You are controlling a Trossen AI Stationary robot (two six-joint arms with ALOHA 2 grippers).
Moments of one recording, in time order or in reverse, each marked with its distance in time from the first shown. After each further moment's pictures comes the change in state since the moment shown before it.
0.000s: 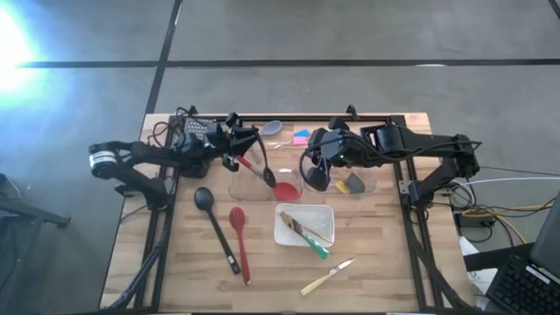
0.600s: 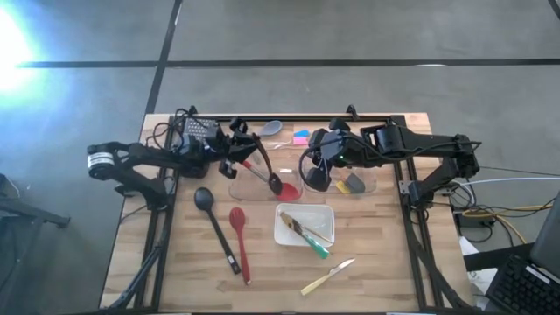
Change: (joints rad) left arm -0.067 -0.025 0.045 -0.008 0.060 -0.021; right arm 0.000 0.000 0.000 -0.018 0.000 0.008
